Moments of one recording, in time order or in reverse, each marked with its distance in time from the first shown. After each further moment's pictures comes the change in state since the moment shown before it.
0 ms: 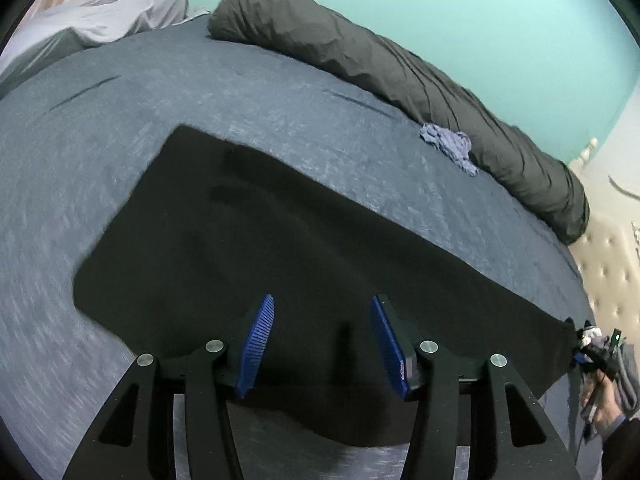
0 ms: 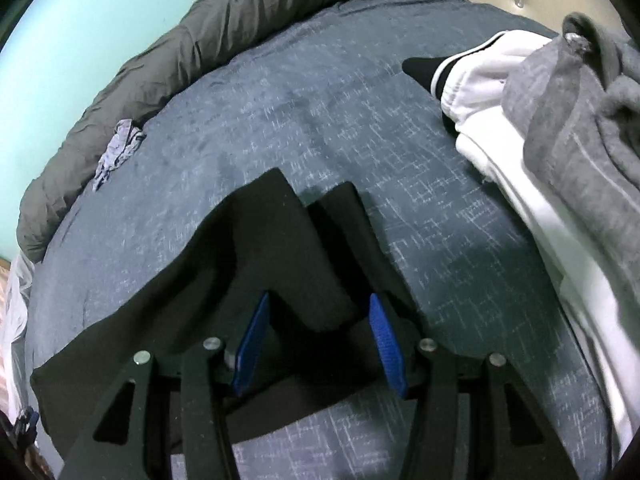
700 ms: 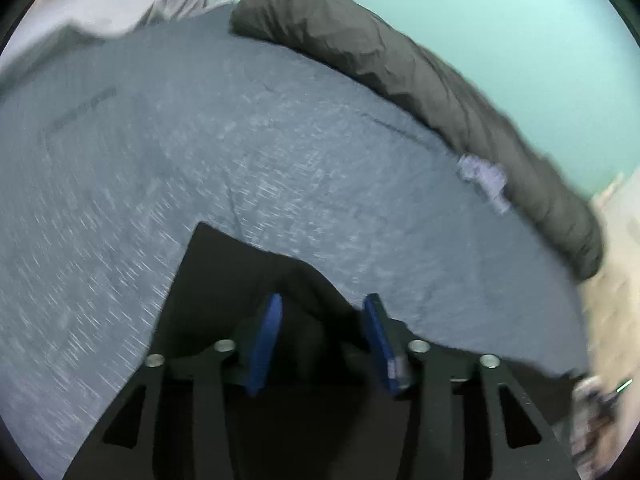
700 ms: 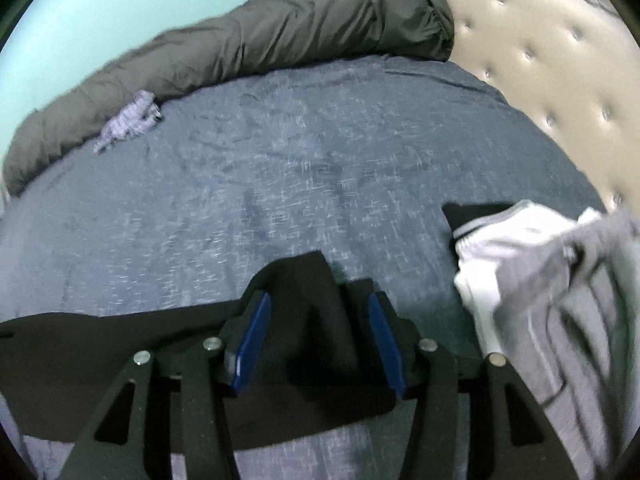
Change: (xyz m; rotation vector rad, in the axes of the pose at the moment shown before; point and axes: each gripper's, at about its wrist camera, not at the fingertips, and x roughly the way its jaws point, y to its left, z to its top) left arm 0.037 0.056 0.129 -0.095 0.065 0.031; right arm -0.034 0.048 0.031 -0.262 -0.044 -0.137
